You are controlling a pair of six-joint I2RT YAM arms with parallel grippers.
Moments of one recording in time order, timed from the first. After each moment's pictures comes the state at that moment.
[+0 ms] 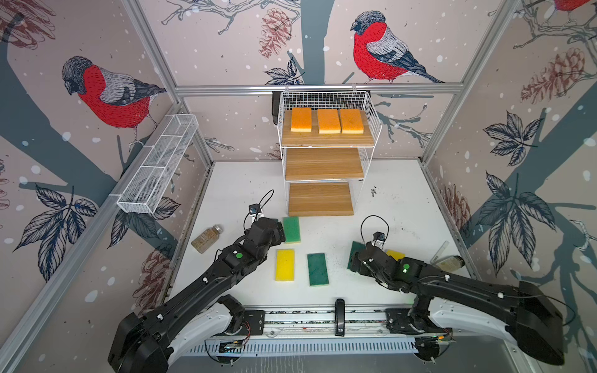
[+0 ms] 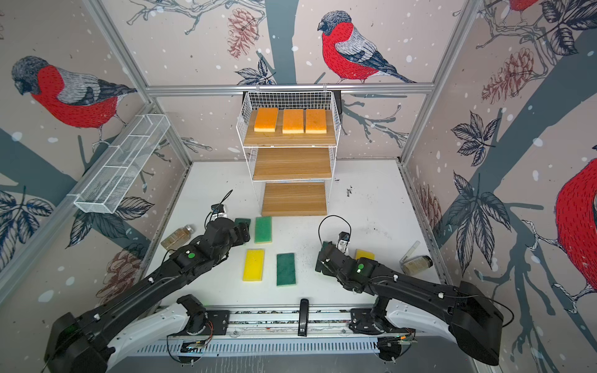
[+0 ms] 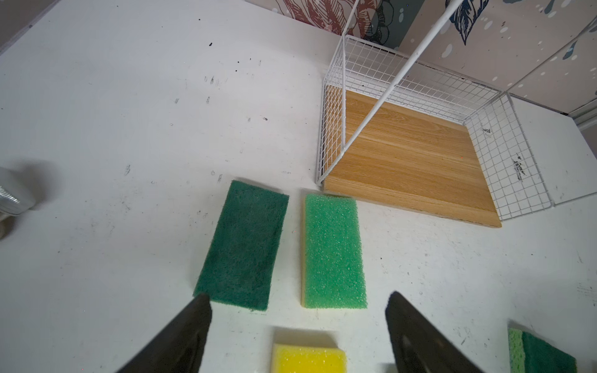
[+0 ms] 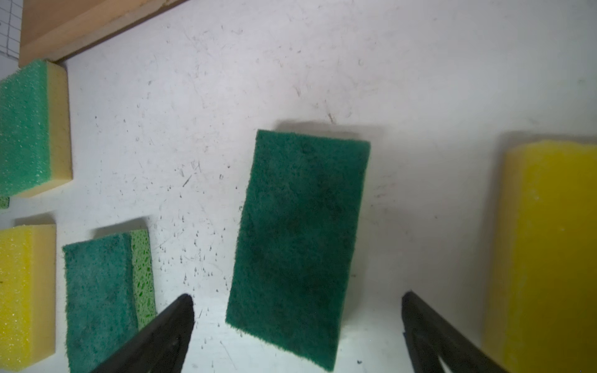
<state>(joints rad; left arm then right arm) -0.63 0.92 0.61 -0.39 -0.40 -0.66 1.05 1.02 0.45 -0.49 0.34 1.05</state>
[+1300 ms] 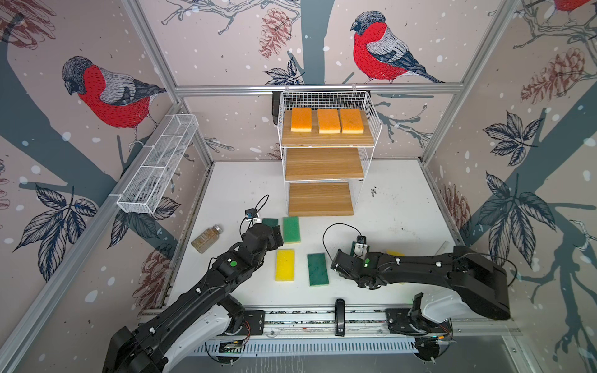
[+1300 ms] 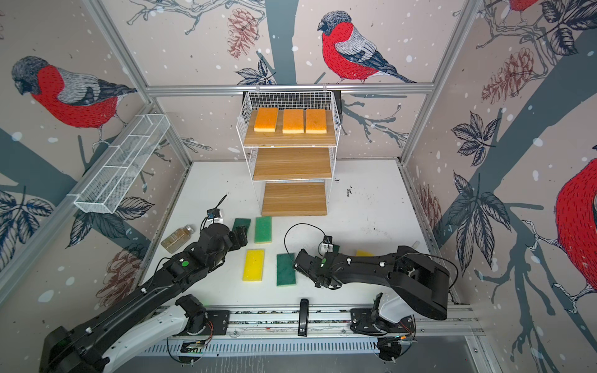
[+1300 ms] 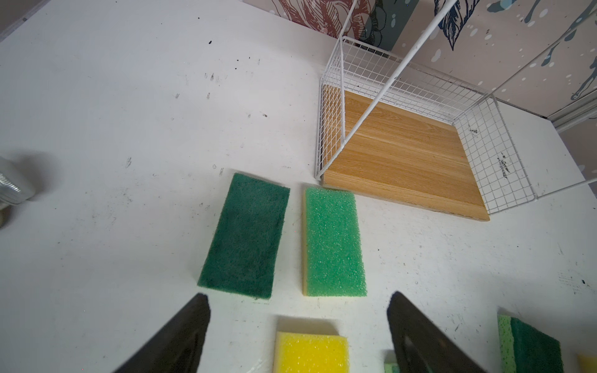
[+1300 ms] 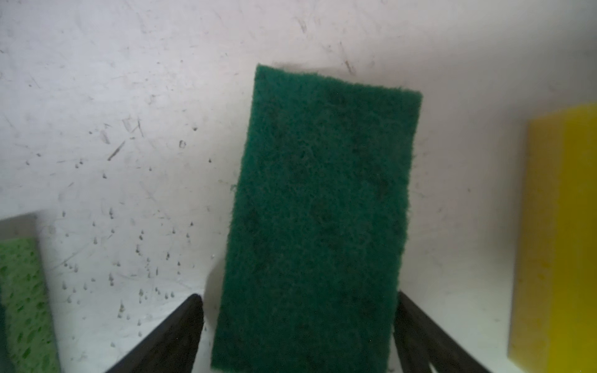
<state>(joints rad) -0.63 0.82 0.55 -0.39 -0.39 -0.65 1.19 1.47 0.67 -0.62 0.46 1.20</state>
